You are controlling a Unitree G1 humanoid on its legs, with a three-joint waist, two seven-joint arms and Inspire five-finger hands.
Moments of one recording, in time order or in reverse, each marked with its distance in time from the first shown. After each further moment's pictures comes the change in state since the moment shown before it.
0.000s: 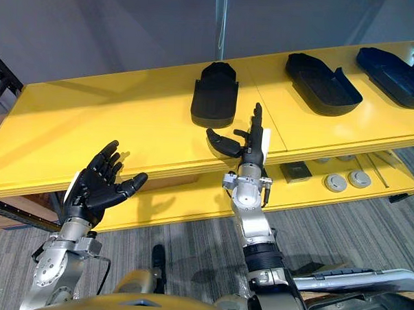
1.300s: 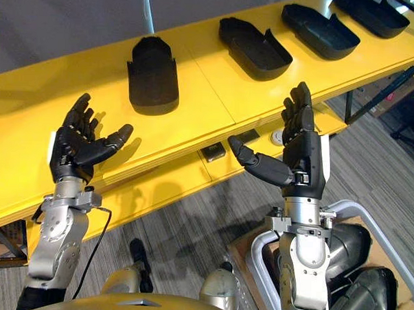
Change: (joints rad) left arm -0.372 0.041 0.000 0.086 0.057 -0.002 0.289; right arm 0.480 -0.054 -0.249 -0.611 0.213 -0.224 0.443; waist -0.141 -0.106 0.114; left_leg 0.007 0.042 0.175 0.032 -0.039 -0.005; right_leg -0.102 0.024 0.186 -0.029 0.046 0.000
